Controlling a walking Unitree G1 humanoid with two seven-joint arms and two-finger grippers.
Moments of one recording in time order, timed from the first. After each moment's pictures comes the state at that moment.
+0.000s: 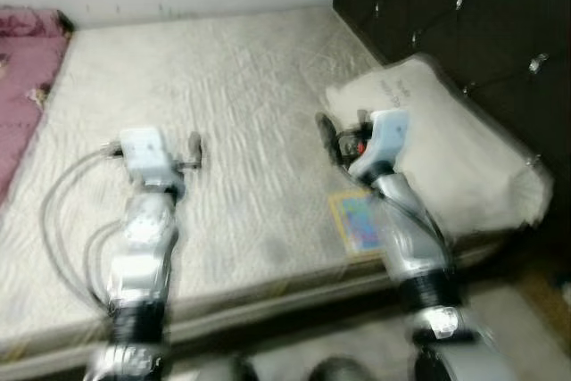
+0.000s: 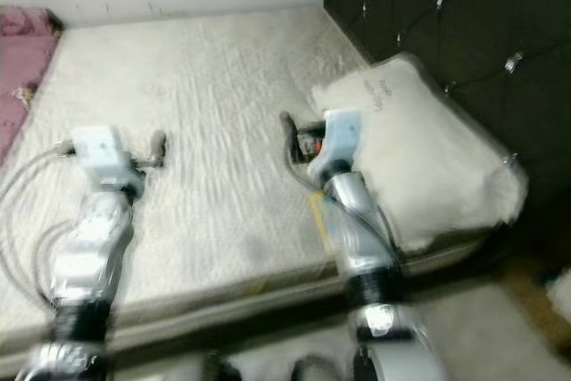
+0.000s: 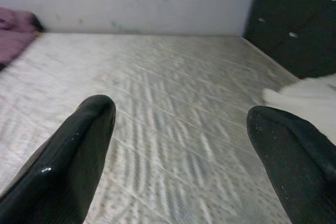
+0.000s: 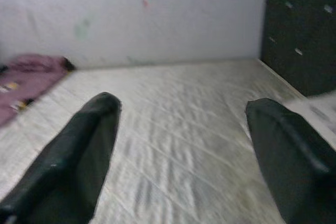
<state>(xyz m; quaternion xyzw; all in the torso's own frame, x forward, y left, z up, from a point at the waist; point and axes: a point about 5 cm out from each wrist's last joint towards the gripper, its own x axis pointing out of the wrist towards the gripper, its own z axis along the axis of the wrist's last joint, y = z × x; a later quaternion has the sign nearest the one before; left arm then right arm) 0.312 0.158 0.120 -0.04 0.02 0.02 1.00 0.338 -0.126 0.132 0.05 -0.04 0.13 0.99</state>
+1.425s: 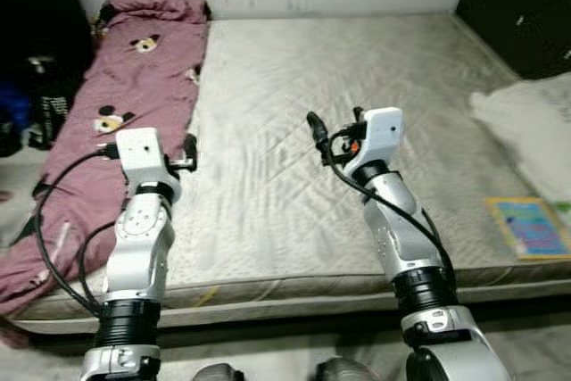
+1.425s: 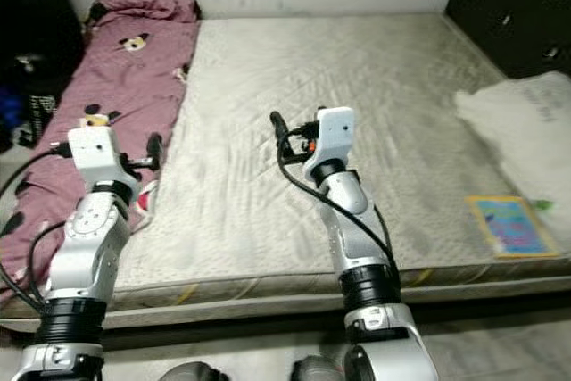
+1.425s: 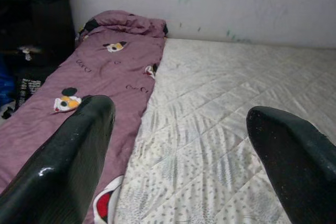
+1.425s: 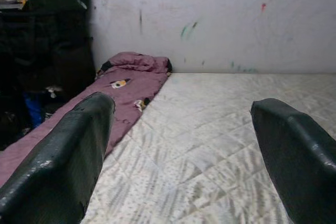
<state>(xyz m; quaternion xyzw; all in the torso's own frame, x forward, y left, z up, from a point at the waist) 0.313 0.165 0.122 -0.04 0.02 0.03 1.00 0.340 -0.116 0.140 0.04 -0.06 0.15 0.99</state>
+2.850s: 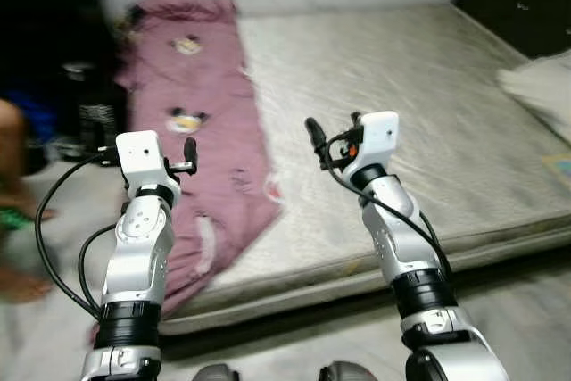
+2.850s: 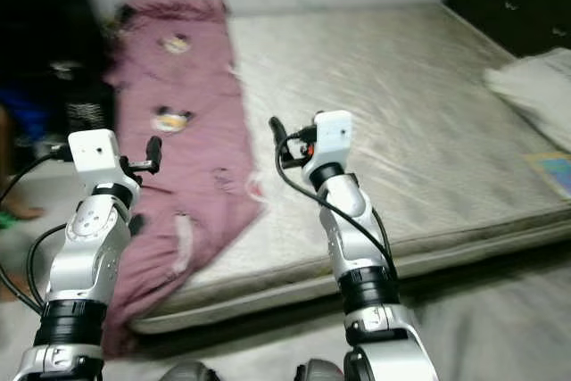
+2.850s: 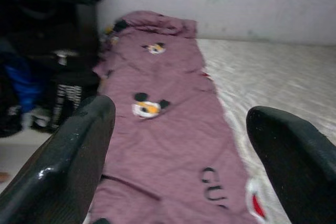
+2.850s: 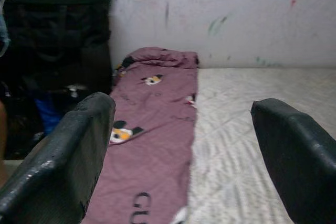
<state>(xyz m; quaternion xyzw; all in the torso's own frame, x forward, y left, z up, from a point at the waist) 0.313 0.176 0.123 -0.03 0.02 0.05 1.00 0.342 -0.106 0.141 0.04 -0.06 0.16 0.98</state>
